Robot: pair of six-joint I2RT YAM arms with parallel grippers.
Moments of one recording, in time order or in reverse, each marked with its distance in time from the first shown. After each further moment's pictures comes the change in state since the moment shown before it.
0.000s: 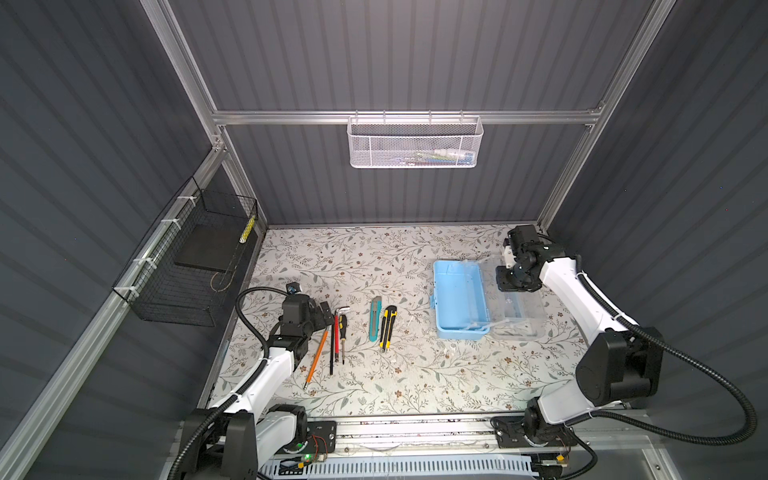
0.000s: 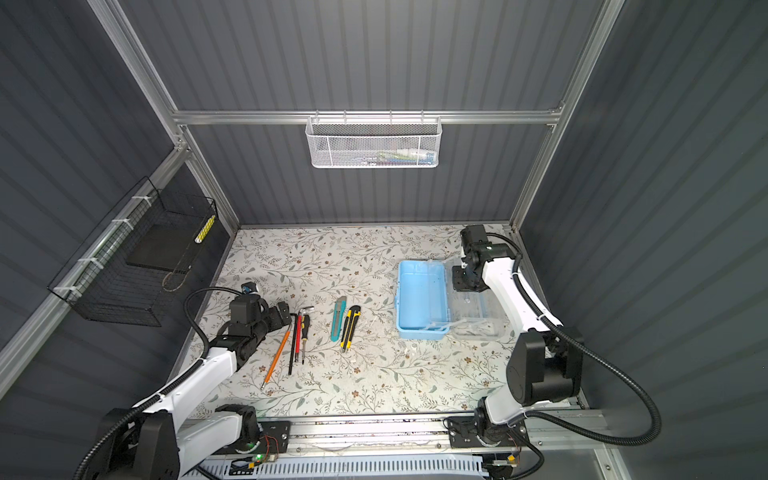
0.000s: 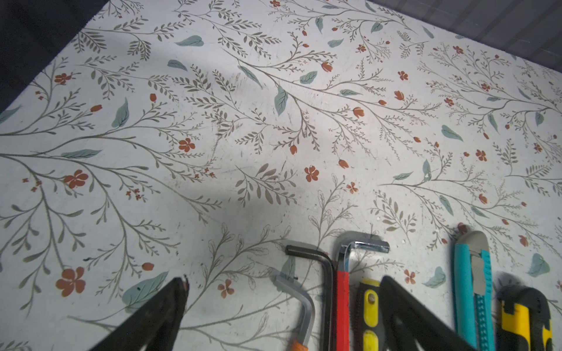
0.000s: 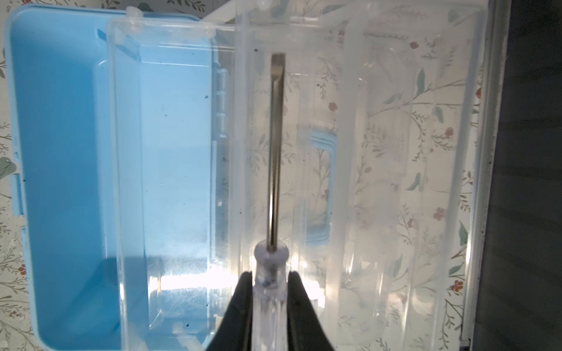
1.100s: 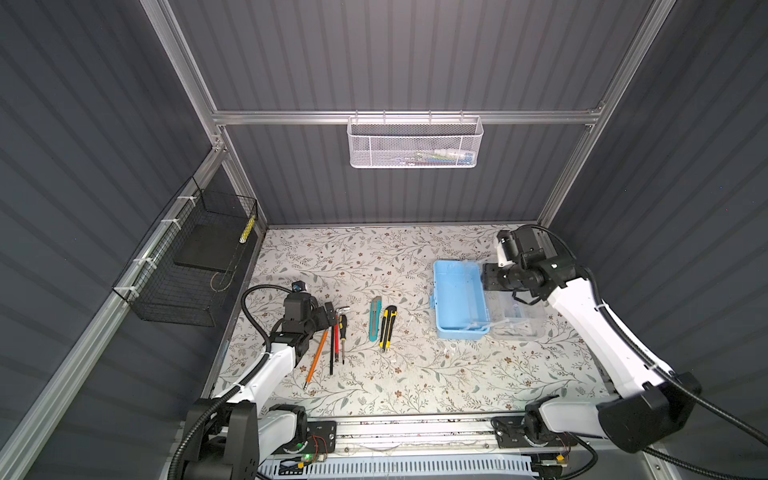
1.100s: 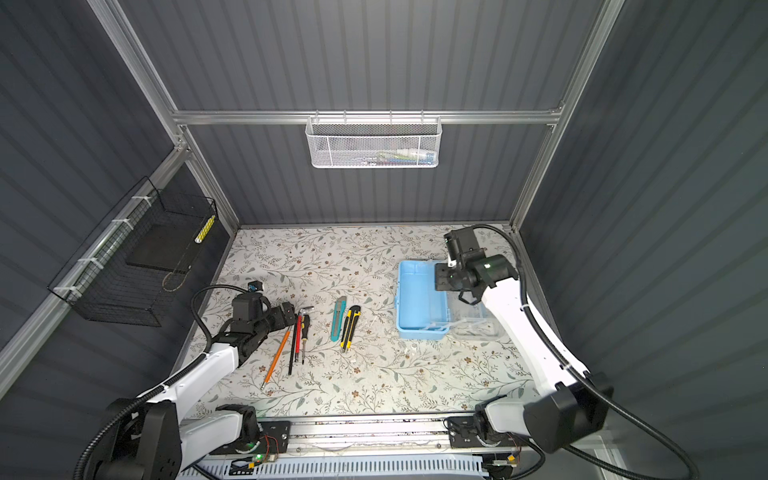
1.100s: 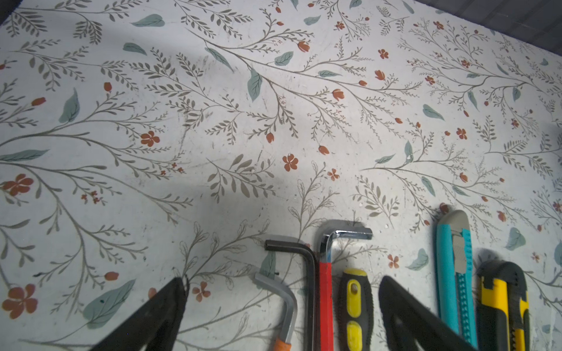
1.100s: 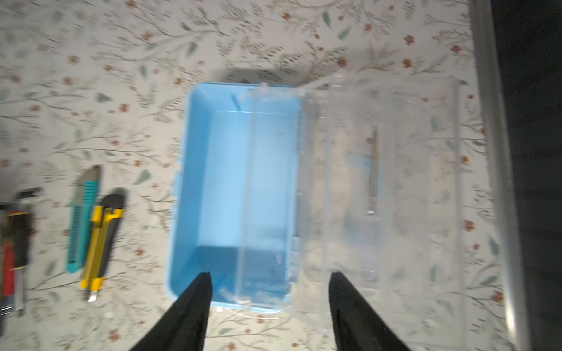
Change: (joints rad) left arm 0.000 0.039 0.013 0.005 0.092 0.031; right arm 0.304 -0.267 -0.018 0.036 0.040 0.234
